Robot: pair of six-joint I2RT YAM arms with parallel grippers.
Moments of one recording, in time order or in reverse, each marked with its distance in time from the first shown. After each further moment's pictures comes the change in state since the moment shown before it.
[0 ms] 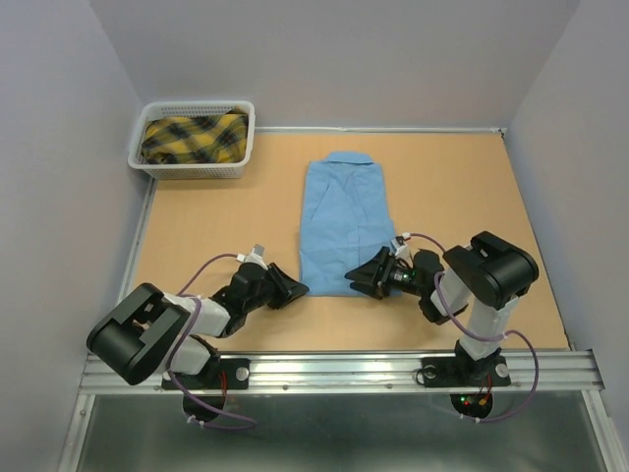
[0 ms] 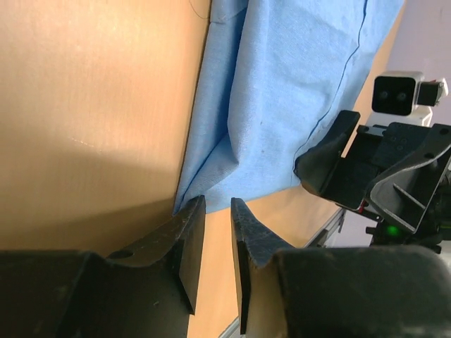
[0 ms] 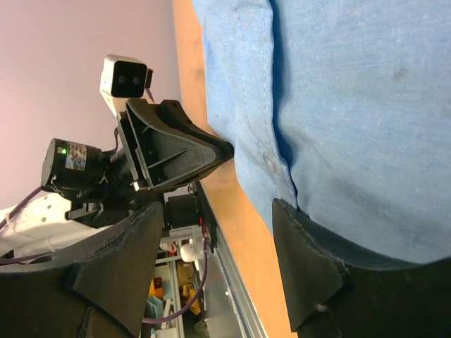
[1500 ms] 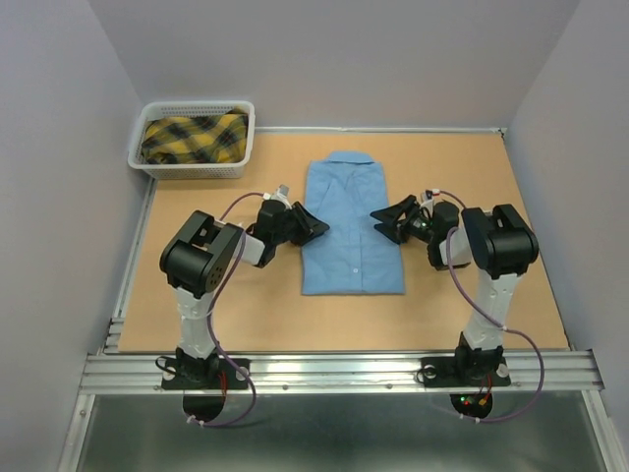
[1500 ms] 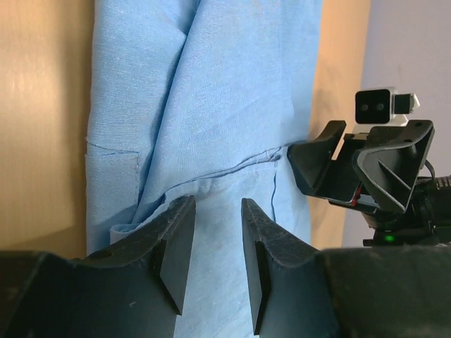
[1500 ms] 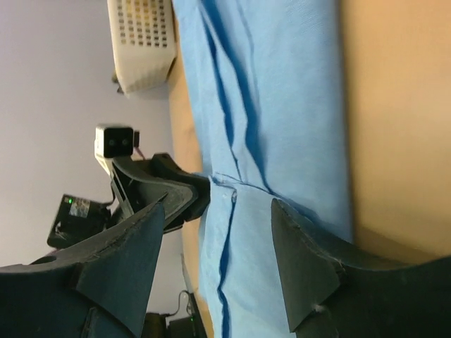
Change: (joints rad) left arm 0.167 0.632 0.669 0.064 0.162 0.177; right arm -0.356 0.236 0.476 -0.214 -0.038 -0.058
